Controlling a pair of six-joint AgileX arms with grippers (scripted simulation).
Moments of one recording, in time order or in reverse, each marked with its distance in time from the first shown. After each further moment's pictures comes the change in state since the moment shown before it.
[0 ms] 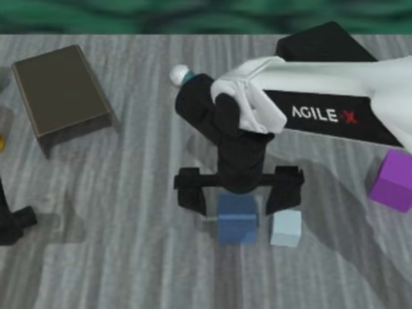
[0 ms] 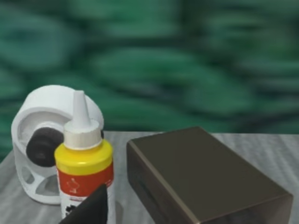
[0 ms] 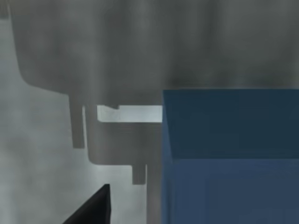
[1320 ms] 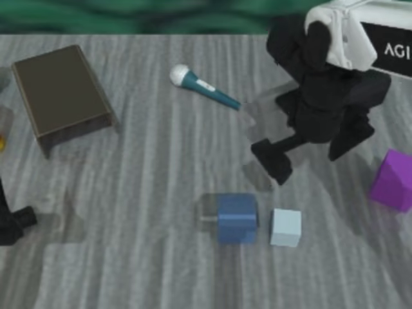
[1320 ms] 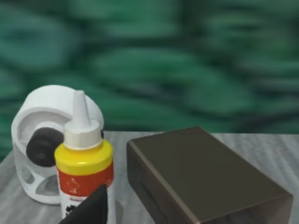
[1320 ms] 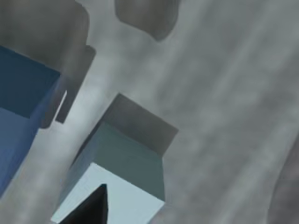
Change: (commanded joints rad) left arm 0.000 0.000 0.000 0.000 0.000 0.000; right arm -0.273 -0.105 -0.007 -0.133 -0.006 -0.737
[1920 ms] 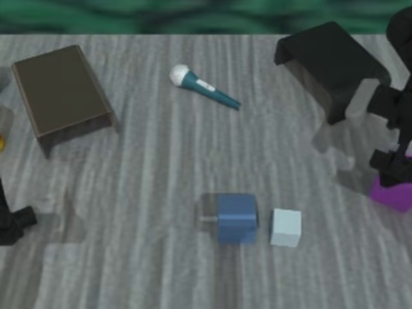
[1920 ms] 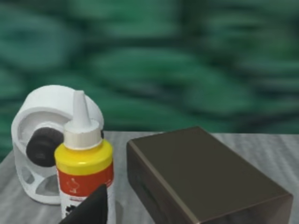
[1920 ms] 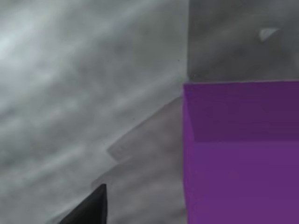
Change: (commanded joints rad) left arm 0.000 0.000 0.000 0.000 0.000 0.000; right arm -0.333 -0.110 -0.172 0.061 -0.005 -0.897
